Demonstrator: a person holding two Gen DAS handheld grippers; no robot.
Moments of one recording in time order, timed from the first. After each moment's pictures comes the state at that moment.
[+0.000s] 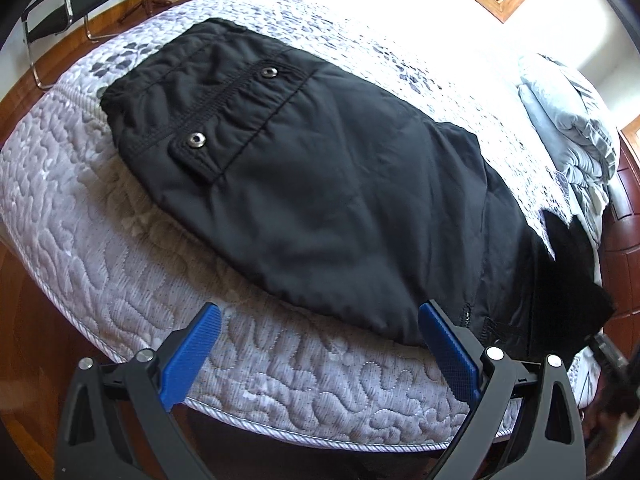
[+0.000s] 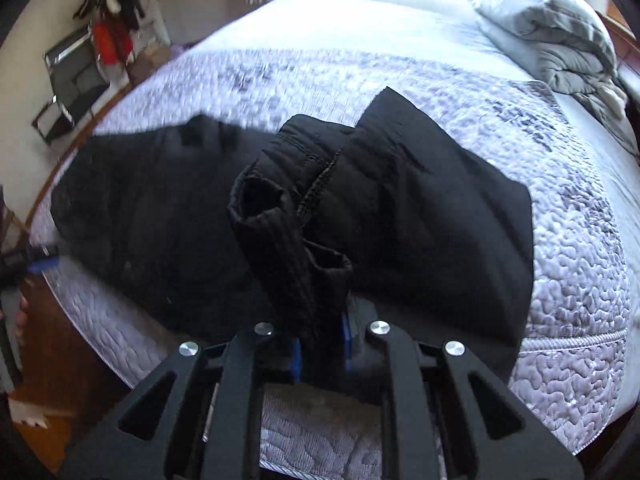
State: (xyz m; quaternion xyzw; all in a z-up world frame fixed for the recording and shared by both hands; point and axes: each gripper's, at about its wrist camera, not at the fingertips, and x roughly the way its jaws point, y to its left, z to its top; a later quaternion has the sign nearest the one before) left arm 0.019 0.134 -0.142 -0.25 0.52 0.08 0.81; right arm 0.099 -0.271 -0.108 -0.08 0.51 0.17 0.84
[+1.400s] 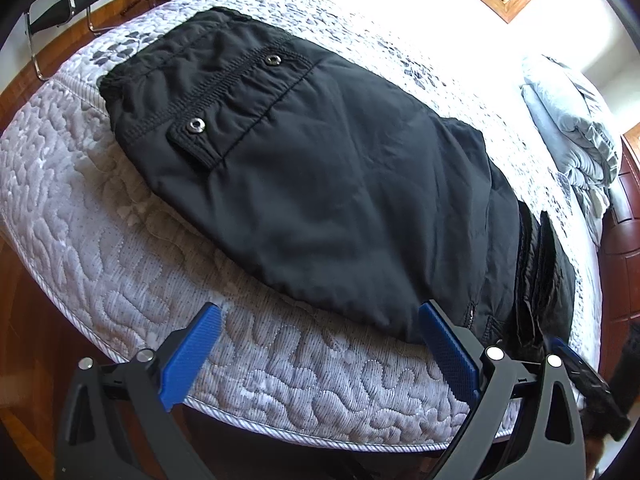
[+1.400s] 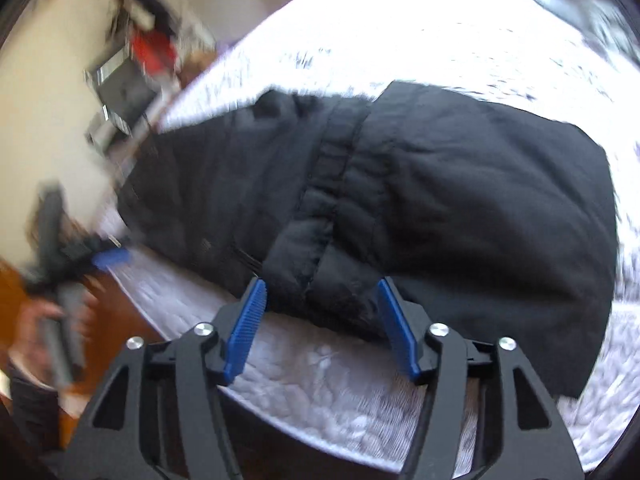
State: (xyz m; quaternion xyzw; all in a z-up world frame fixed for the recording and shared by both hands) left arm 0.024 0.130 -0.150 -0.26 0.53 0.08 0.80; right arm 0.082 -0.270 -0.116 0.07 0.53 0.27 0.80
